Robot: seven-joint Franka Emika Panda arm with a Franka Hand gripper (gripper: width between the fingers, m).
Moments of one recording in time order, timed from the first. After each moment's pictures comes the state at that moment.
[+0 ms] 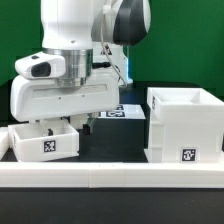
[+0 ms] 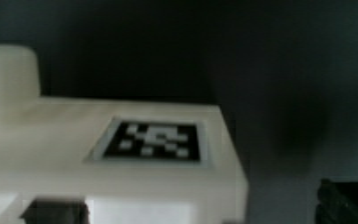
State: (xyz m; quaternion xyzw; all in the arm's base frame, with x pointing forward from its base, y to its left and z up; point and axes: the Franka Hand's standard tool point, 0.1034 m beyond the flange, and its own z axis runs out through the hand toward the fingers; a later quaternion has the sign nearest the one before) arm 0.503 -0.098 0.008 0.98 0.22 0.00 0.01
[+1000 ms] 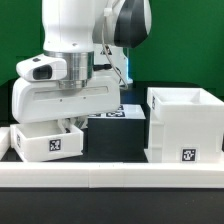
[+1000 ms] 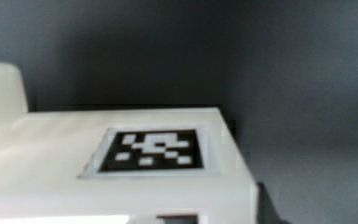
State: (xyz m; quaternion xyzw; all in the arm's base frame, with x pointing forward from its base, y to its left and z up) arm 0.505 -0.095 0.009 0.98 0.22 0.00 0.01
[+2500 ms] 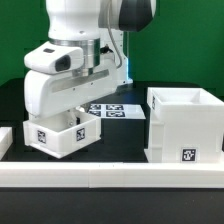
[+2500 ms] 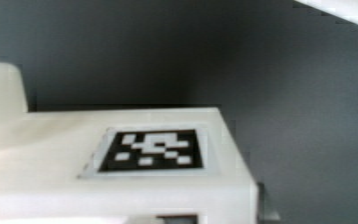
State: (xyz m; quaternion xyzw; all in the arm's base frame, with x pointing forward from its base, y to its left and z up) arm 0.503 -0.072 0.033 0.89 0.45 -0.03 -0.01
